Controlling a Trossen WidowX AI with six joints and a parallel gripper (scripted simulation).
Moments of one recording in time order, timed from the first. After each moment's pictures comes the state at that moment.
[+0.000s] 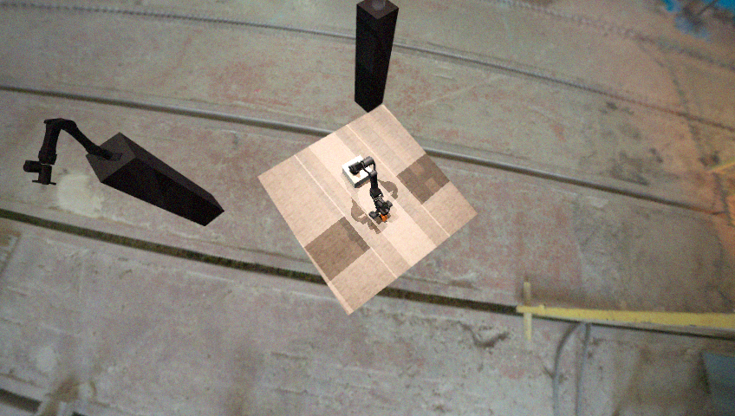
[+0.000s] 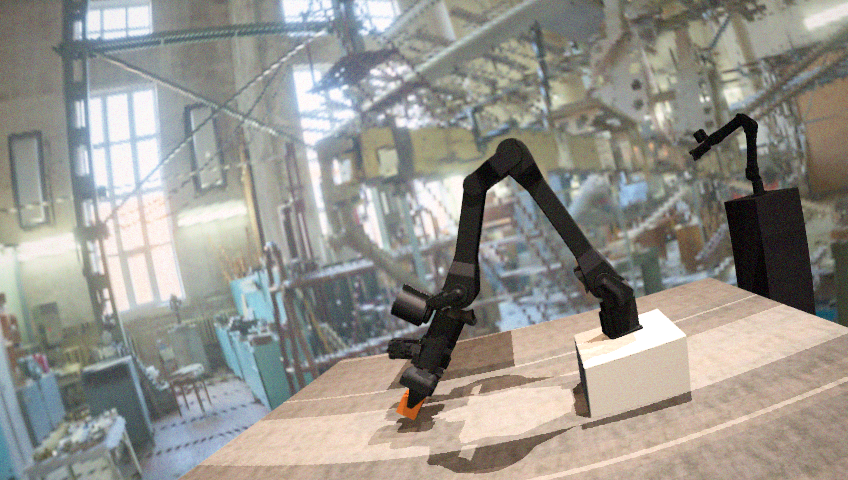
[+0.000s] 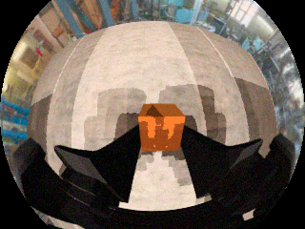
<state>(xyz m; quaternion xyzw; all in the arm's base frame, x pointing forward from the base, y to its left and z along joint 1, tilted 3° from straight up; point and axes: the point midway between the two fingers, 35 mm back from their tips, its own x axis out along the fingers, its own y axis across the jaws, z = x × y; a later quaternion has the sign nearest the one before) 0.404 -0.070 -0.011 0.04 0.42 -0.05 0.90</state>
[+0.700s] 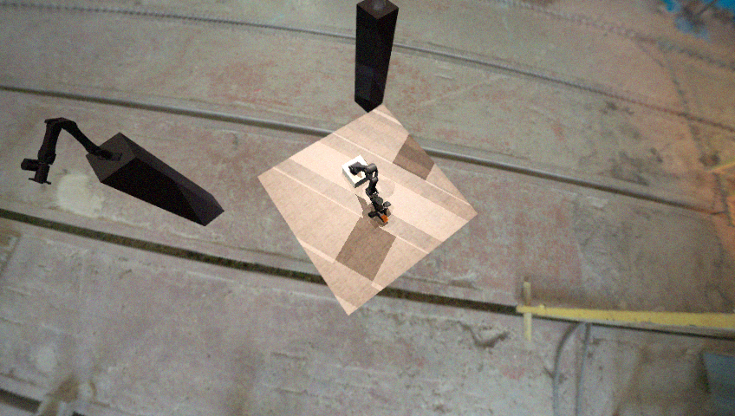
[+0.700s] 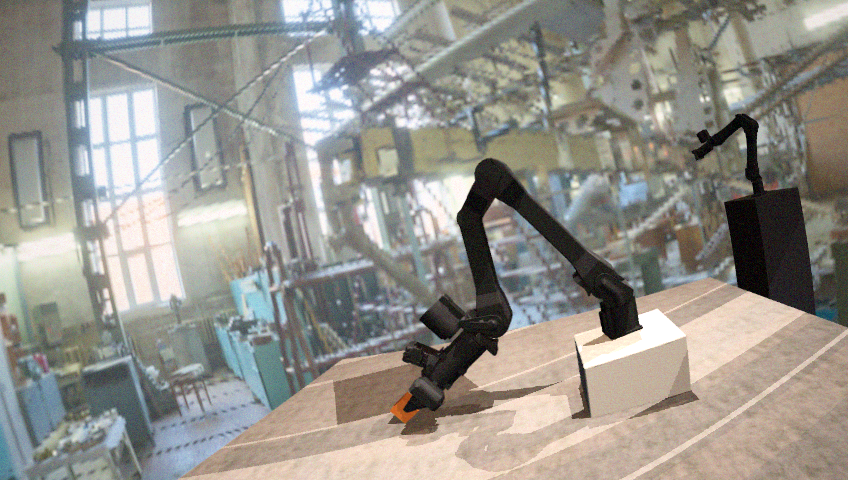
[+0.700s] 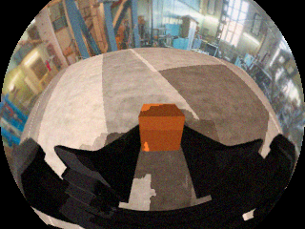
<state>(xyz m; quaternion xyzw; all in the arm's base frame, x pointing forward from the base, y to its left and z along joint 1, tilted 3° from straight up) 0.406 -0.070 -0.028 0.03 0.27 -0.06 0.96</state>
